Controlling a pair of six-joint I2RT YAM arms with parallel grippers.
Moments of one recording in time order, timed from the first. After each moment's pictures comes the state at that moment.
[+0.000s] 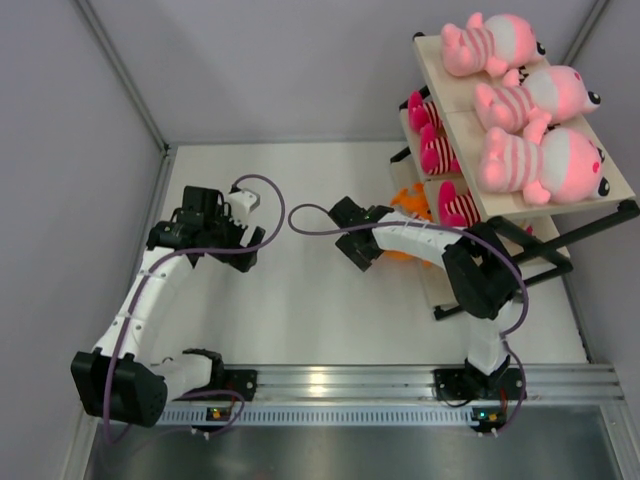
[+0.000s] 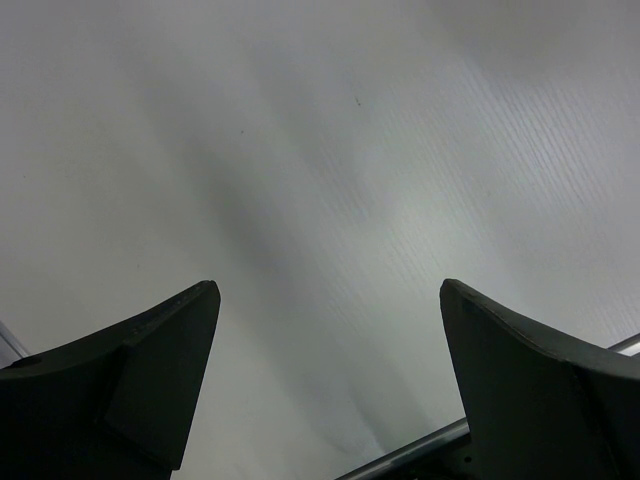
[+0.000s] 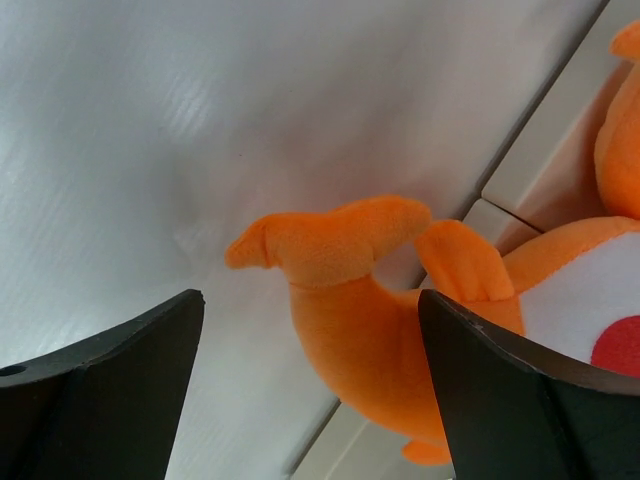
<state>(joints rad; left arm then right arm) -0.17 1.15 1.08 -0.87 0.20 0.32 0.77 1.92 1.37 -0.69 0.47 -0.07</state>
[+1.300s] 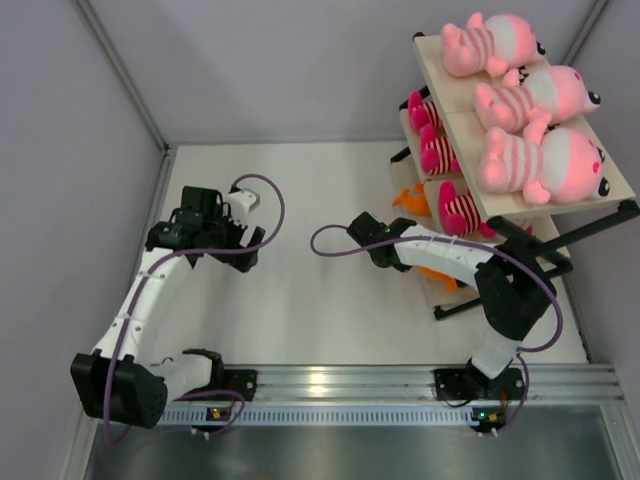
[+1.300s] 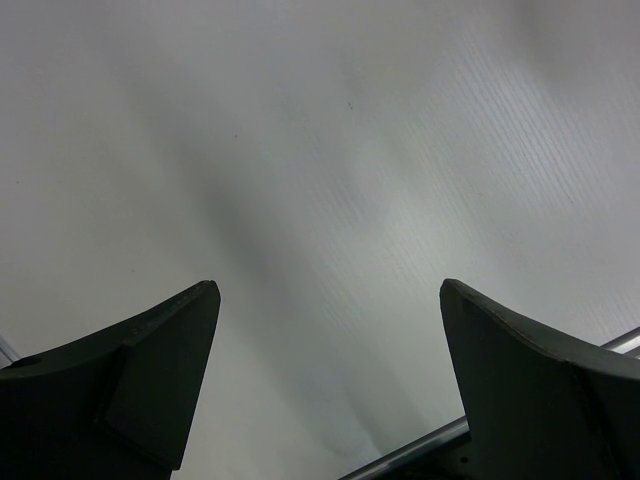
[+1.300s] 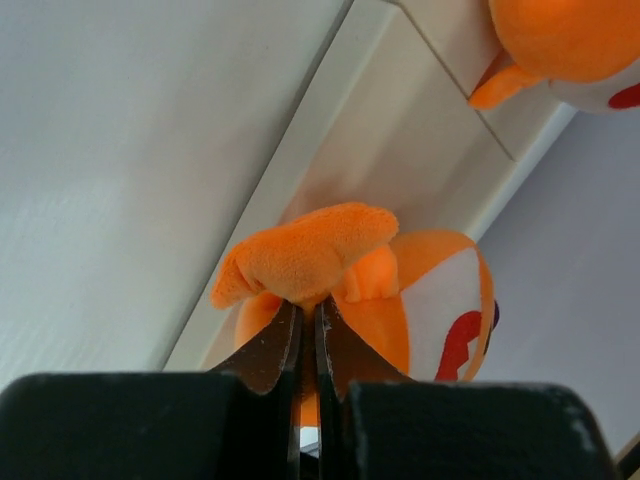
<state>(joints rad) -0.17 1.15 1.08 -0.87 0.23 0.32 0.78 1.71 1.16 -0.83 0.70 -0.14</state>
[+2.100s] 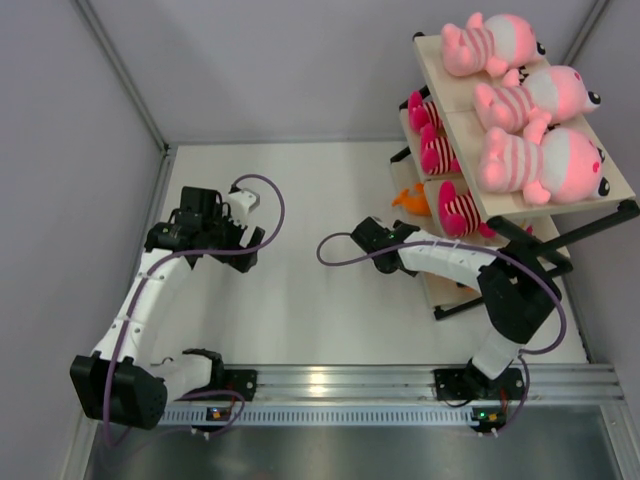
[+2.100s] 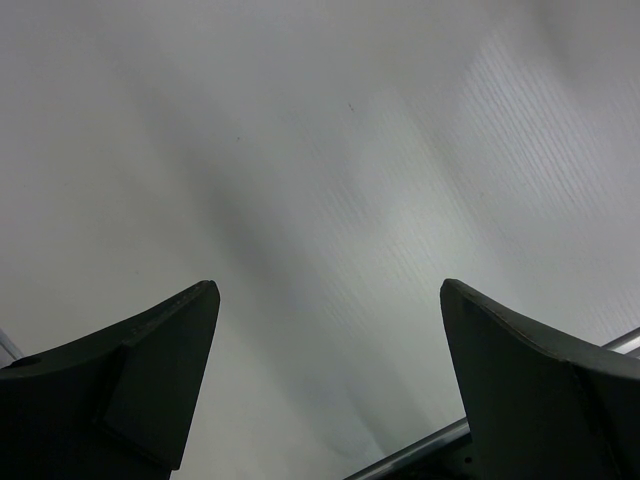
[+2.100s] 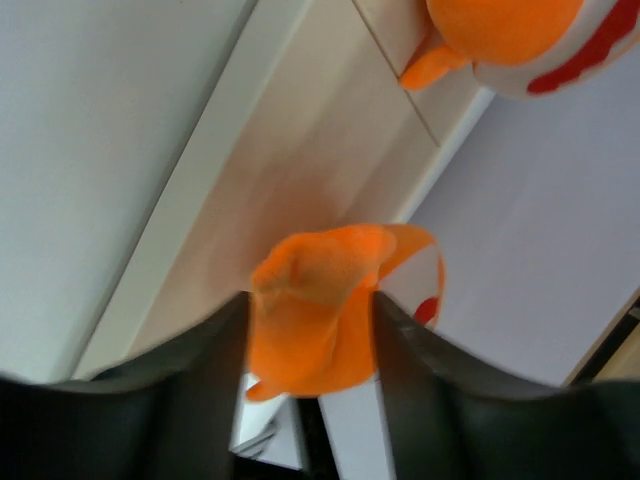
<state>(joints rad) -0.16 1.14 1.08 -0.87 0.23 0.34 0.77 1.69 1.08 -0.76 0.85 -0.27</state>
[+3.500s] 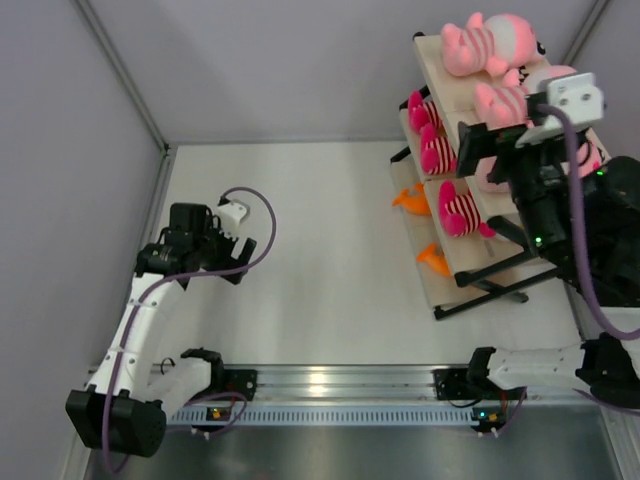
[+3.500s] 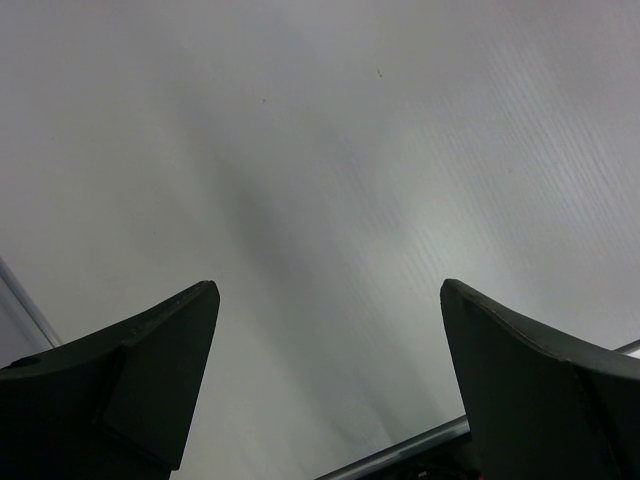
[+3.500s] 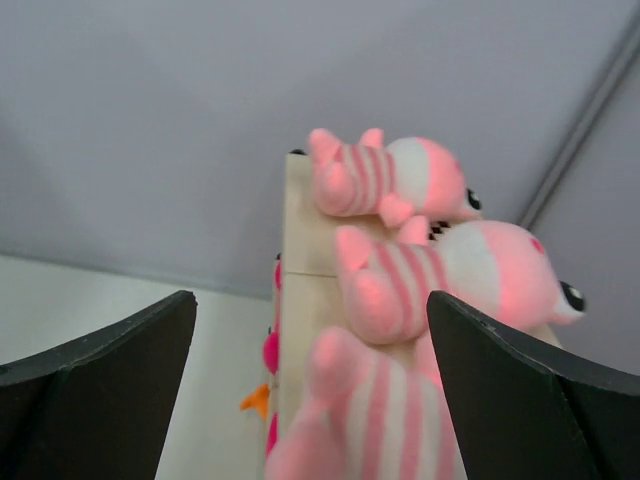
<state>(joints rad) -0.13 0.99 0.99 -0.88 0.18 0.34 1.10 1.10 1.88 -0.50 0.93 -0.41</state>
